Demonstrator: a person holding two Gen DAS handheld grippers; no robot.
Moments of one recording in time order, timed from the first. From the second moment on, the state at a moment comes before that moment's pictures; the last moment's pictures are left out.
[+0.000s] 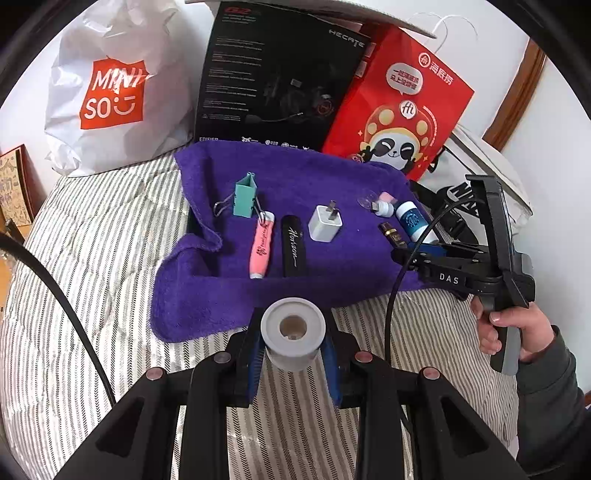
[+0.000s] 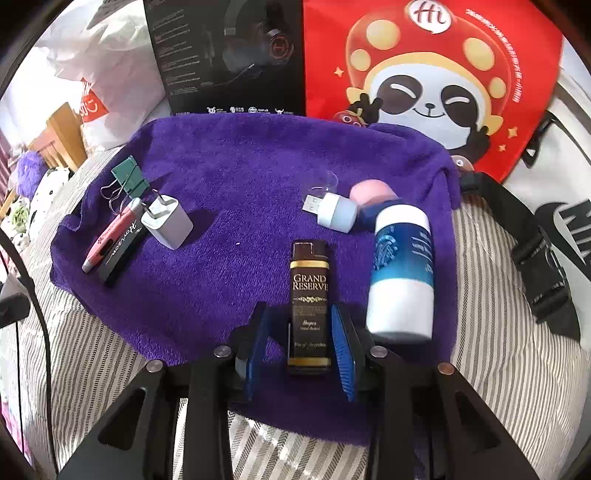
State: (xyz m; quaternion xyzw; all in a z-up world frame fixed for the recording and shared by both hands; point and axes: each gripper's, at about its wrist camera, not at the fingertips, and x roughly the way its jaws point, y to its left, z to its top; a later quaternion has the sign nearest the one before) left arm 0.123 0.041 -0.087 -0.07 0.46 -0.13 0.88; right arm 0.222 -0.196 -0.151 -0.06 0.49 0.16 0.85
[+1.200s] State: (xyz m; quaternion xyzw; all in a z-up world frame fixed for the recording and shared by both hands) left arm 0.220 -0.036 -0.137 -0.01 0.49 -0.17 0.86; right arm 0.210 -0.224 -0.145 0.02 0.51 0.16 0.85
